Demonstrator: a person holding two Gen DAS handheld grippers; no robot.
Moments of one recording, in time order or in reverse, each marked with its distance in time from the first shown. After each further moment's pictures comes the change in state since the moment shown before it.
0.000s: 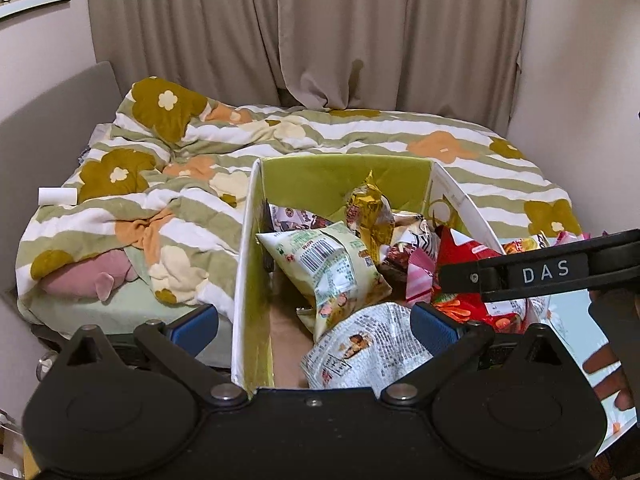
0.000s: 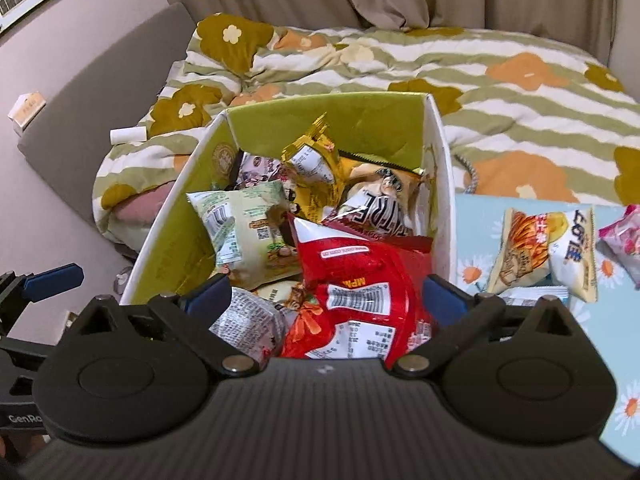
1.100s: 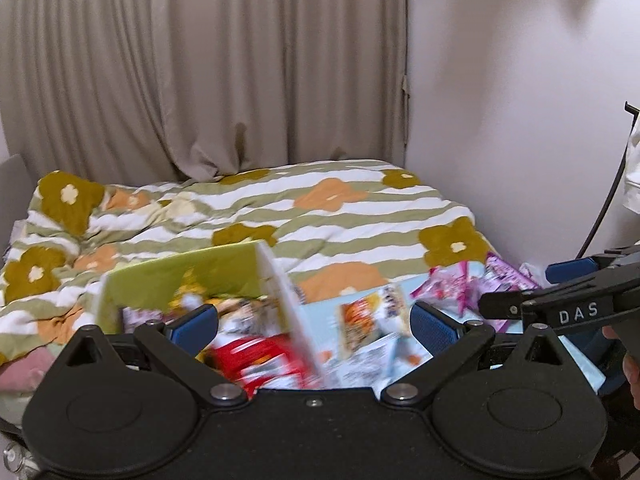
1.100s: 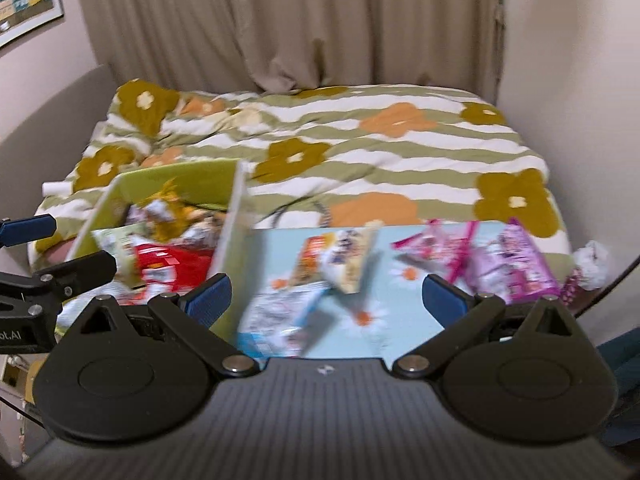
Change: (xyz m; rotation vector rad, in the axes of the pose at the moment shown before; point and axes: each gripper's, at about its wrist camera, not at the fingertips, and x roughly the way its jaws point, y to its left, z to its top) left arm -0.045 -0.167 0.036 0.185 -0.163 -0.202; right arm -0.147 -0.151 -0.040 0.081 -0.169 -0.244
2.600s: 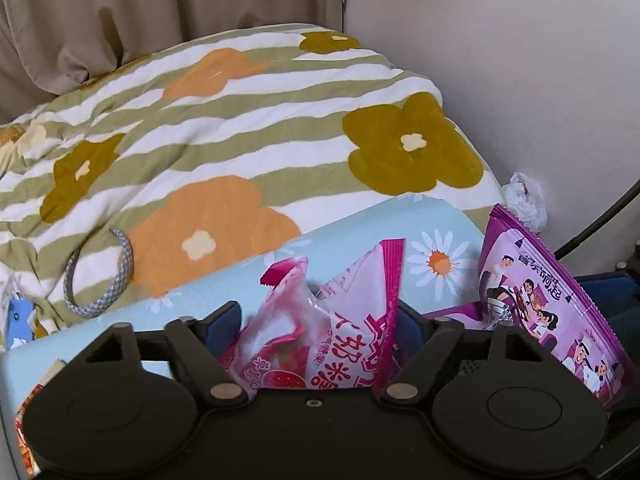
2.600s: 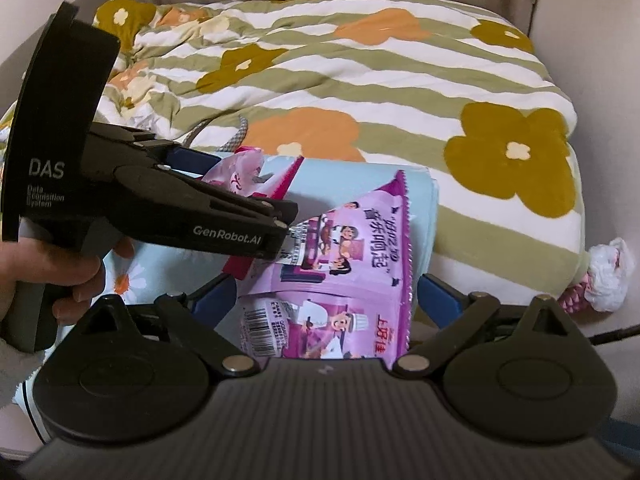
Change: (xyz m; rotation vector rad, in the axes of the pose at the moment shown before) left arm 0.359 -0.208 0.012 0.075 0.393 -0.109; right arm 0.201 -0.230 0.002 -0.140 0.267 0.150
